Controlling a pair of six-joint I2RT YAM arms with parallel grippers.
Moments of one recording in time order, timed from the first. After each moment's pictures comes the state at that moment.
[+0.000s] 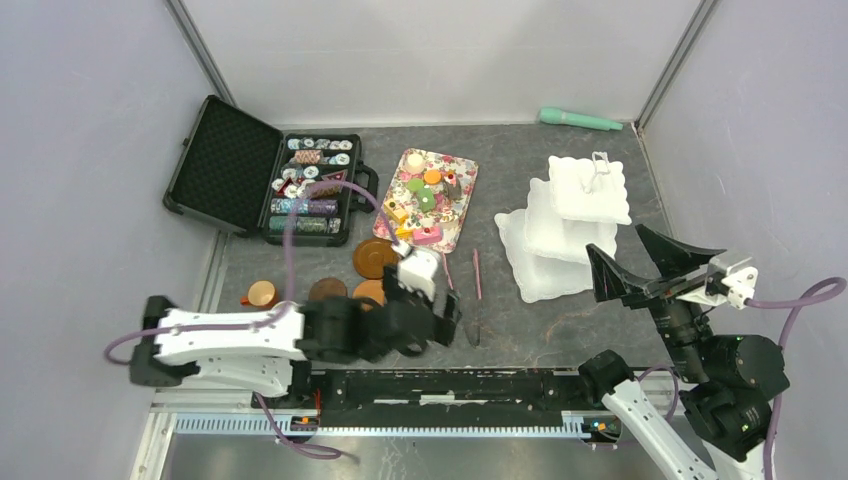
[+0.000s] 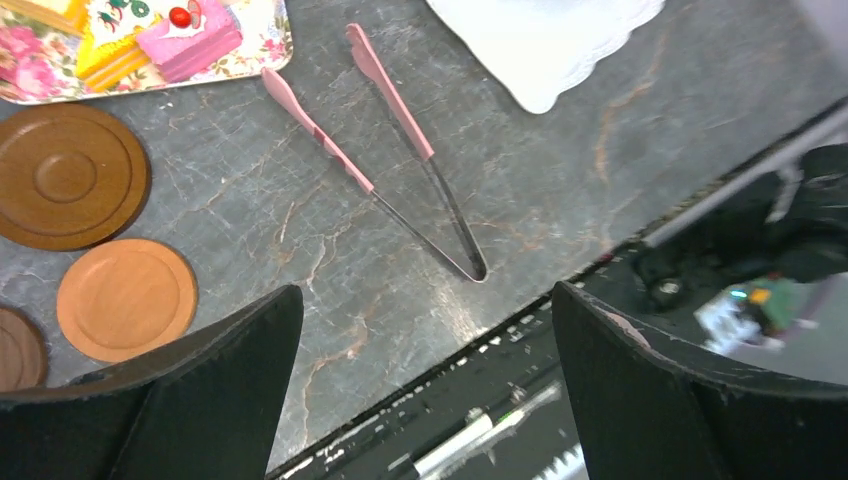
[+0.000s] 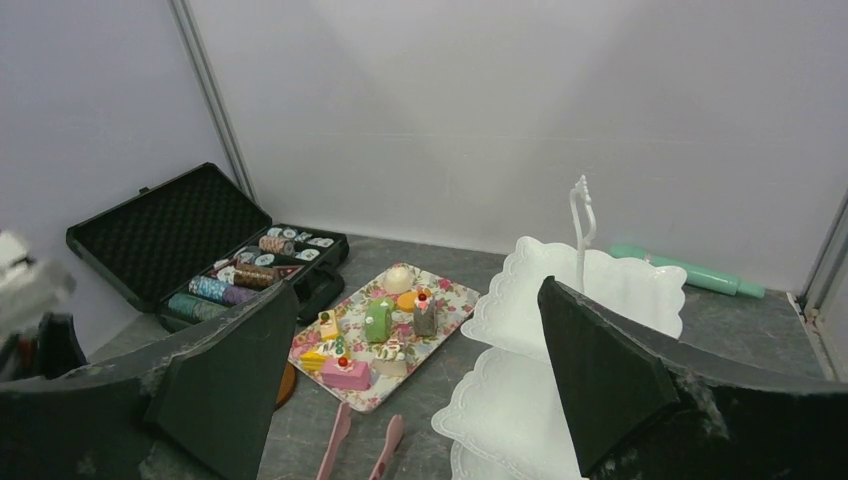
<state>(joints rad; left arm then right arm) -1.42 1.04 1.02 -0.62 -0.63 -0.72 0.49 0.20 0.91 -0.39 0.10 0.10</state>
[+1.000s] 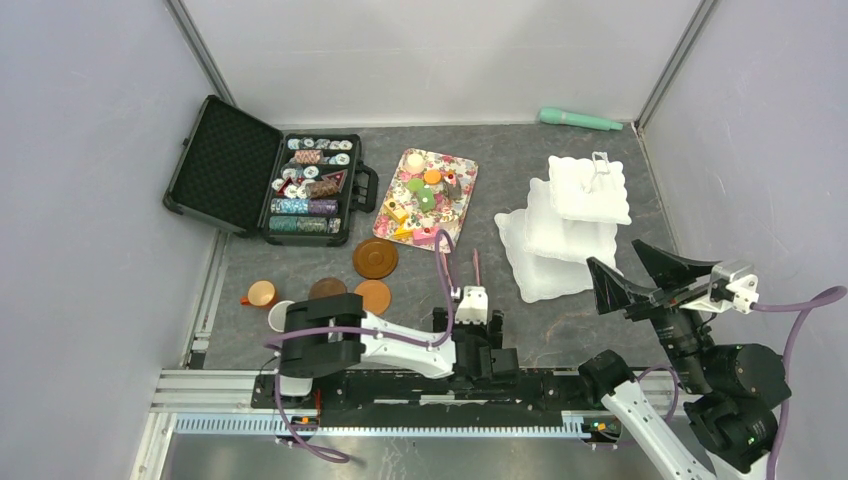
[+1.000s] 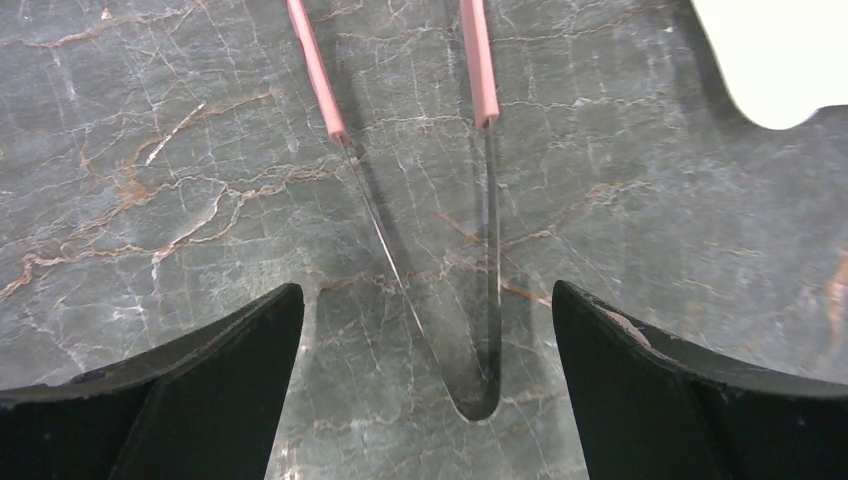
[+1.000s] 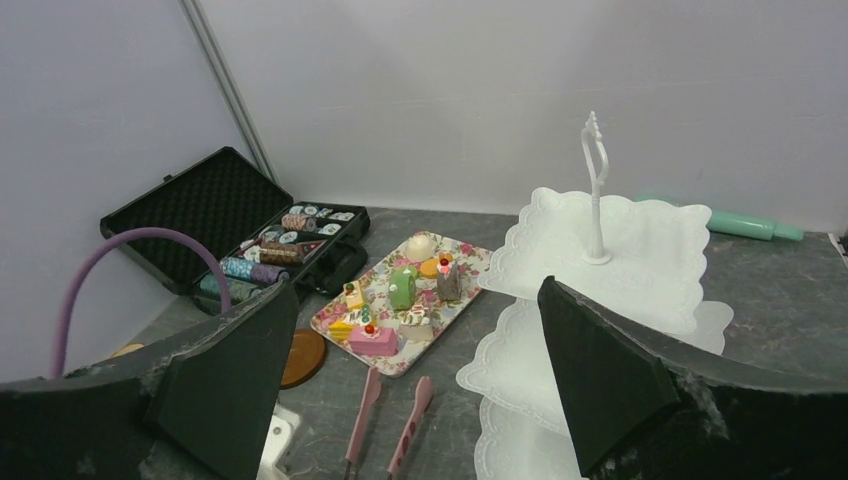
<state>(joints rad) -1.54 1.88 1.14 -0.57 -0.99 -1.38 0.49 0.14 0.91 -0.50 0.11 0.20</state>
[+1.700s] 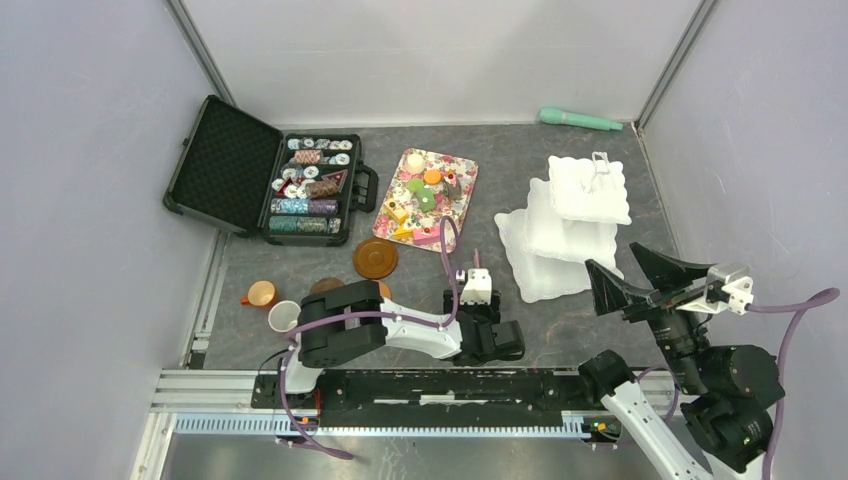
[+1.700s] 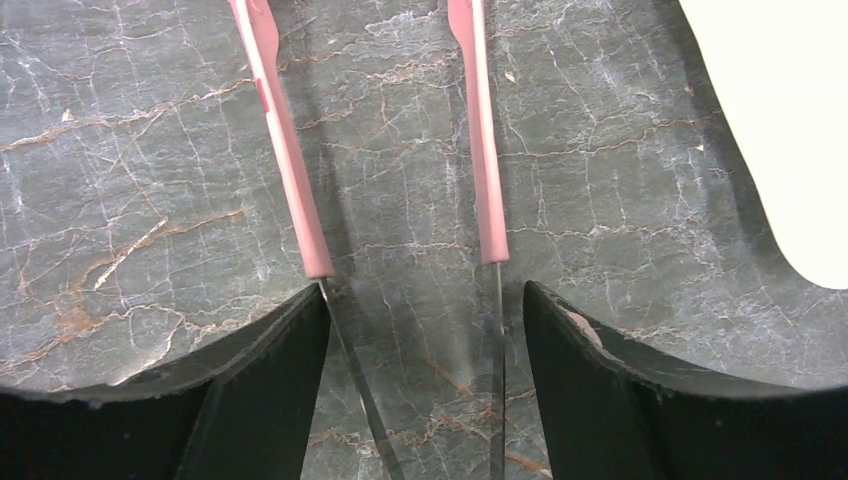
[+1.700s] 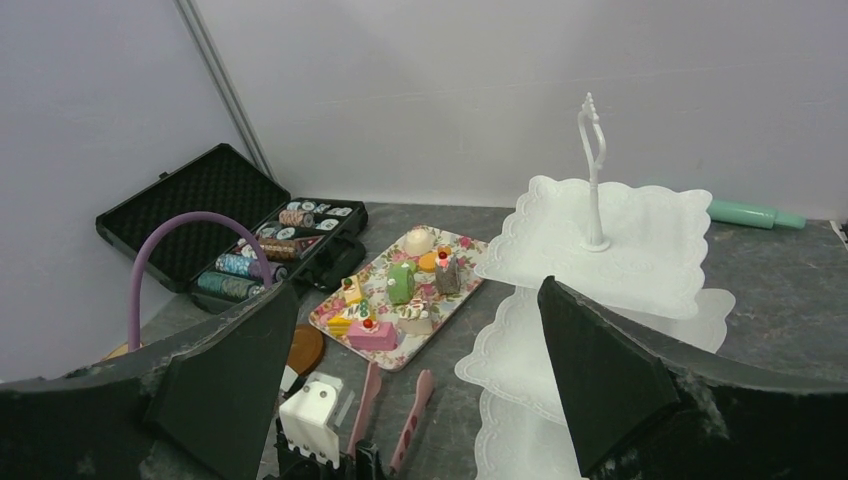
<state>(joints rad) -1.41 2.00 1.16 -0.34 -1.02 -1.21 0.49 0.11 0.88 -0.50 0.12 0.21</state>
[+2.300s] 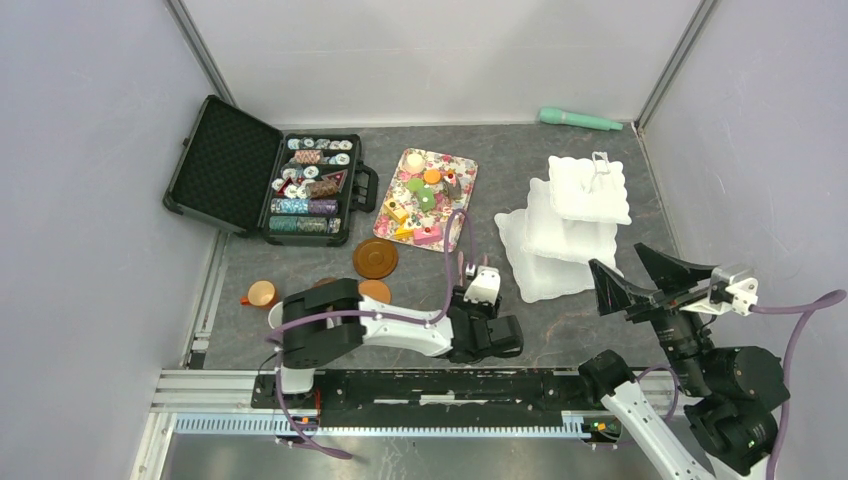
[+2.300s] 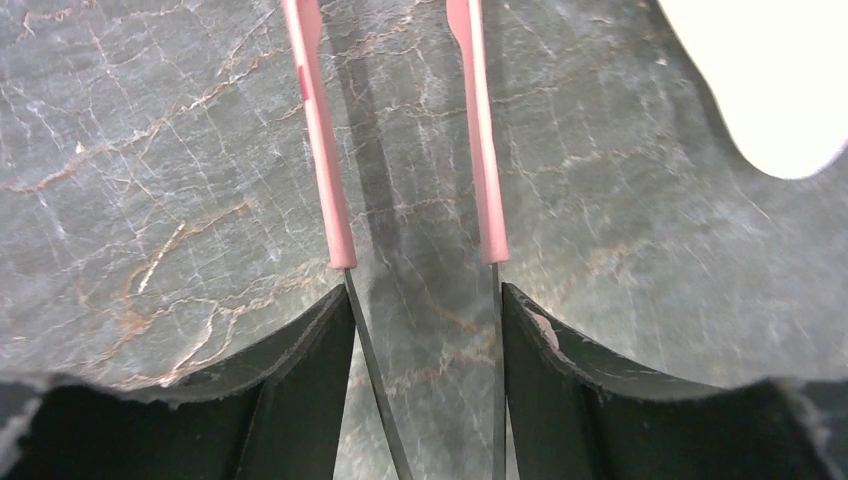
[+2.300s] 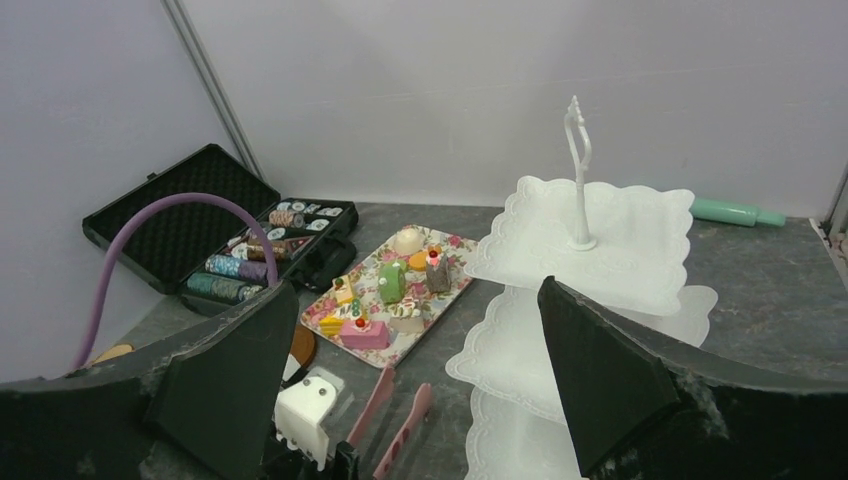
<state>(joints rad) -1.41 1.93 1.15 -0.37 -0.92 -1.02 0.49 0.11 0.89 -0.52 0.14 0.20</state>
